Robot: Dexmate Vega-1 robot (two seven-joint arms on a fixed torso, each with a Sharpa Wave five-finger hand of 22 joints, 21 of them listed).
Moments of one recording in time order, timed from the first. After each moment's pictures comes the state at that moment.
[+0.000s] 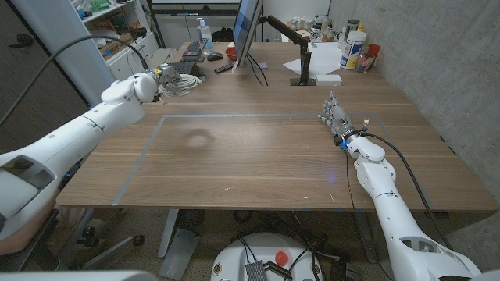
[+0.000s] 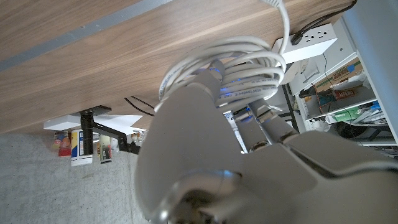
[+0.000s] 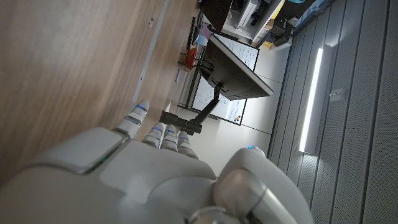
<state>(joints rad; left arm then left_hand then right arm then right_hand) 0.38 0.90 0.66 -1.55 0.43 0.46 -0.19 1.45 0.14 0.32 -0.16 0.20 0.78 -0.11 0.70 0.41 0.83 -0.18 0.42 0.58 0.79 -0.09 0.43 0.54 0.48 -0.04 0.85 0.37 -0.86 -0.12 0.09 -1.32 0.14 0.04 0.31 0.16 0.06 -0.10 0.07 0.25 -0.08 0.04 0.19 0.19 -0.05 0.06 0.19 0.19 -0.09 0.02 0.19 0.19 0.13 0.05 0.18 0.17</state>
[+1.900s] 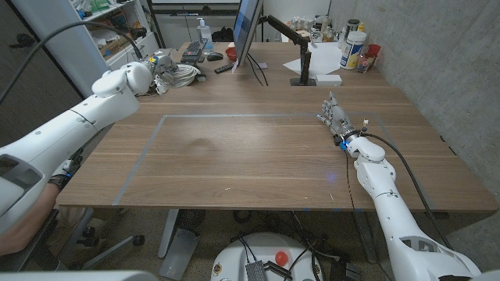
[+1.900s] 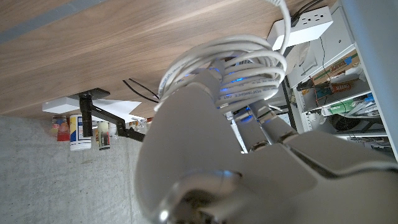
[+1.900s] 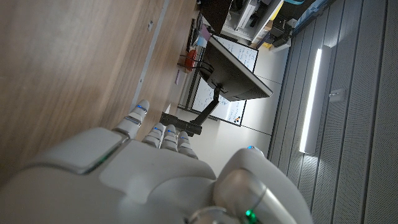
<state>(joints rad) 0.40 0.95 0.61 -1.67 0.40 0.53 -0.22 1.45 0.14 0.31 -0.16 0.20 0.79 -0.11 0.71 0.40 0.85 -0.18 0.41 0.58 0.80 -0.09 0.42 0.55 0.46 -0.04 0.92 0.33 -0.86 -0.12 0.09 -1.31 0.14 0.04 0.32 0.15 0.07 -0.11 0.07 0.25 -0.08 0.04 0.19 0.19 -0.05 0.06 0.19 0.19 -0.09 0.02 0.19 0.19 0.13 0.05 0.18 0.17</state>
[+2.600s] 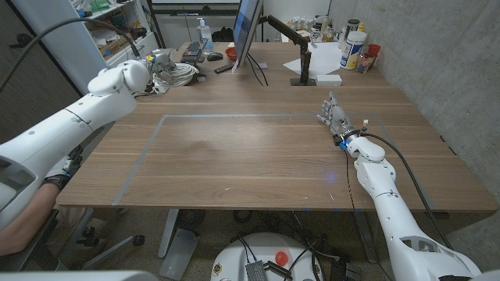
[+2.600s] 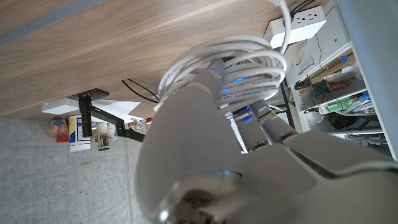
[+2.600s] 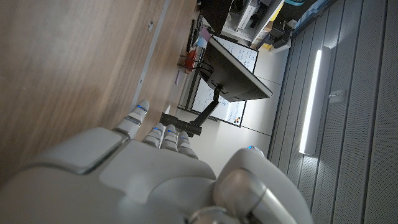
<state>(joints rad) 0.41 0.97 0.60 -1.71 0.40 0.55 -0.23 1.45 0.14 0.30 -0.16 0.20 0.79 -0.11 0.72 0.40 0.85 -0.18 0.41 0.58 0.80 -0.09 0.42 0.55 0.45 -0.05 0.94 0.31 -0.86 -0.12 0.09 -1.32 0.14 0.04 0.32 0.15 0.07 -0.11 0.08 0.25 -0.08 0.04 0.19 0.19 -0.05 0.06 0.19 0.19 -0.09 0.02 0.19 0.19 0.13 0.05 0.18 0.17</state>
